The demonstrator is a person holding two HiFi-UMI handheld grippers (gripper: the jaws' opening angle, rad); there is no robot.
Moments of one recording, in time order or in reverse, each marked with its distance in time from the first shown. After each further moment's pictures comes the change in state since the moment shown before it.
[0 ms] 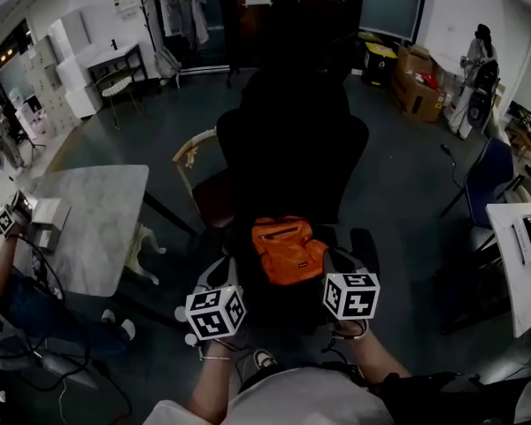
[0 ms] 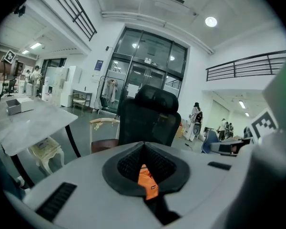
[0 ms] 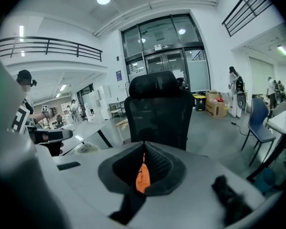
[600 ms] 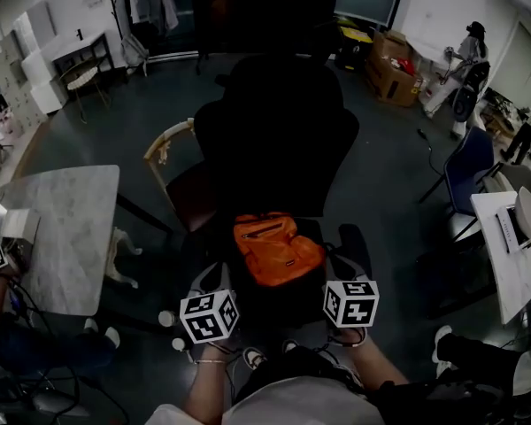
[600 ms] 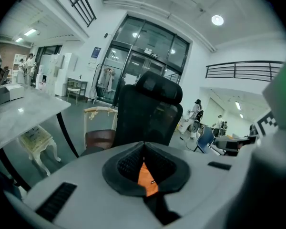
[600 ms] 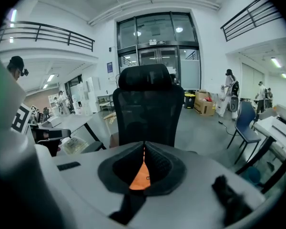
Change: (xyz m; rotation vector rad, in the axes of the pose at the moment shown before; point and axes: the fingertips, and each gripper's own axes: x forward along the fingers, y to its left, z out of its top) left arm 0.057 0.026 -0.027 -0.030 0.113 -0.070; right arm 0.019 -0.022 -0.016 -0.010 0.072 -0.150
